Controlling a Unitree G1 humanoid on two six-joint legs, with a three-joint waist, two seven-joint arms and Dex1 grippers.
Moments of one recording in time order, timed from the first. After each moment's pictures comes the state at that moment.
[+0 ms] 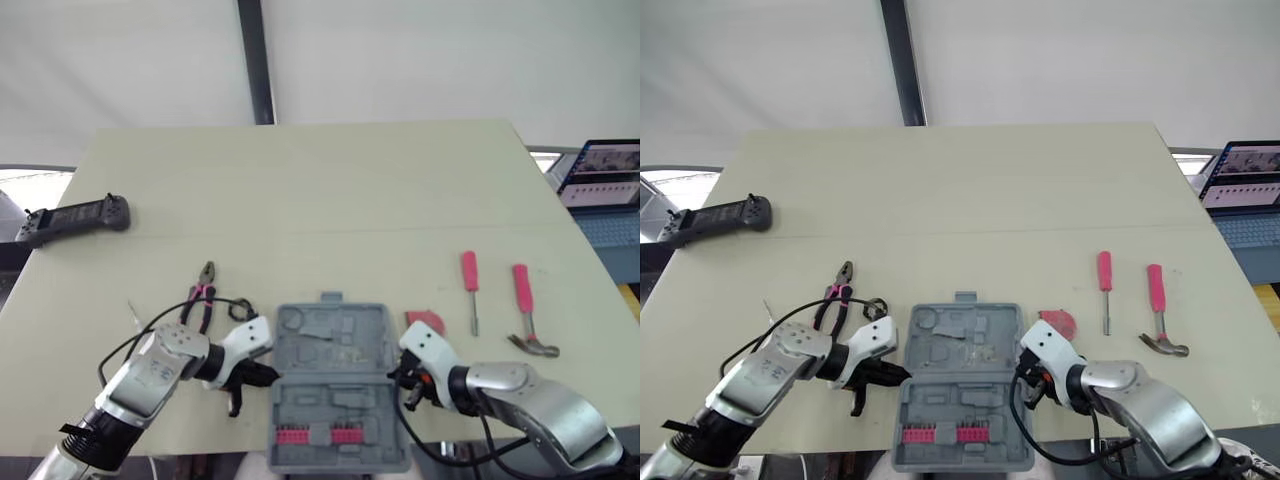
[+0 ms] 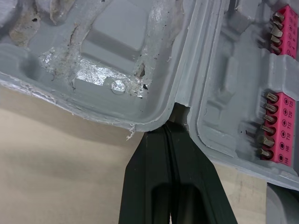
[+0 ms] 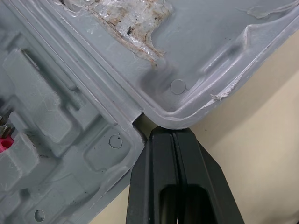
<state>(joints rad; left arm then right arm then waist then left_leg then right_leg) -0.18 0.71 -0.29 -0.26 -0.10 0.76 -1.08 -0.03 -0.70 0.23 -0.64 0.38 1.14 0.54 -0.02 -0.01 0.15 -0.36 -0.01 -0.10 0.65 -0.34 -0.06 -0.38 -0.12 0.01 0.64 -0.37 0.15</state>
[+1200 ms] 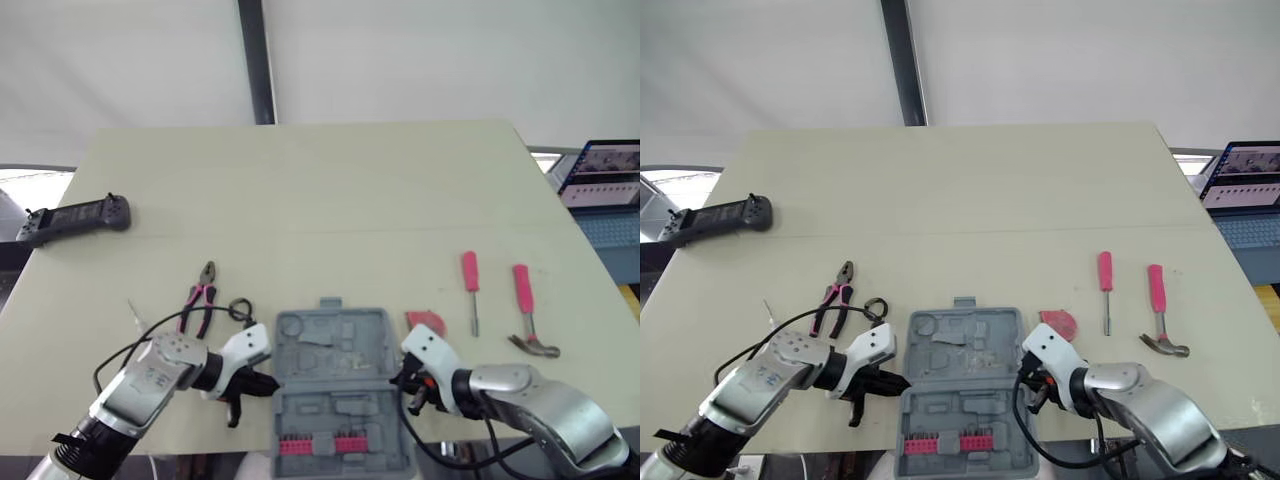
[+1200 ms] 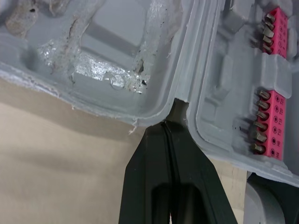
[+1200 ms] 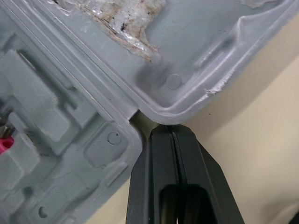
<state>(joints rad) -0.14 0.75 -0.30 -0.30 -0.16 0.80 -1.05 -0.03 -0.74 0.23 -0.64 0.41 1.16 0.54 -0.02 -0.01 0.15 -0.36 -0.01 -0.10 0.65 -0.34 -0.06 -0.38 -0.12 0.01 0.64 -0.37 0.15</state>
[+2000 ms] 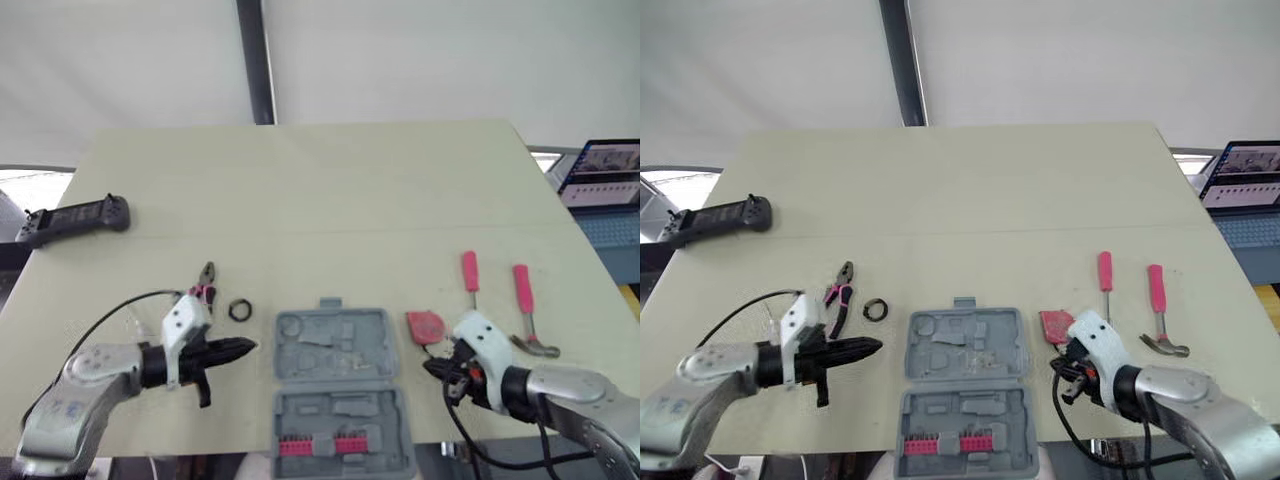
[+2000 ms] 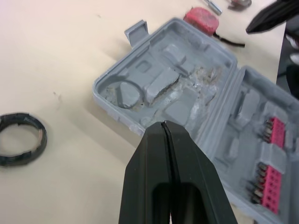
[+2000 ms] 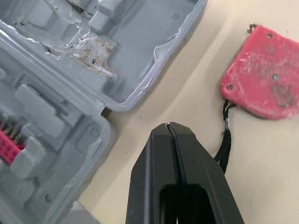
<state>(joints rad) 0.25 0.59 0.29 -0.53 -0.48 0.61 -0.91 0.23 -0.75 -0.21 -0.79 0.59 1.12 0.58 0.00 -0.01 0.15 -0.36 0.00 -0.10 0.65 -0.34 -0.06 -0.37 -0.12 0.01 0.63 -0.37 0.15</state>
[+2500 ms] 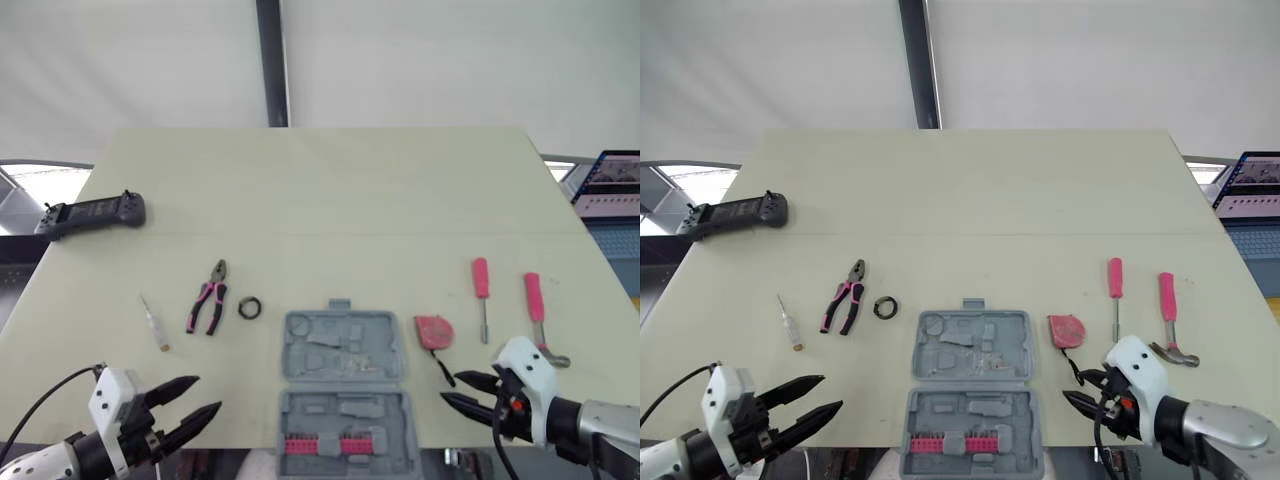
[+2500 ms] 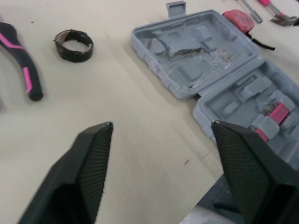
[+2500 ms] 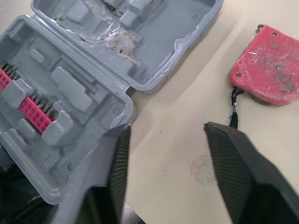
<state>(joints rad) 0.68 0.51 0.50 -0.54 -0.50 0.34 -0.92 0.50 -0.81 -0.36 -0.74 0.56 0.78 0.79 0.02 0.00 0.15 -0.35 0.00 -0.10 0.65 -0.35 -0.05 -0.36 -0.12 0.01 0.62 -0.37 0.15</state>
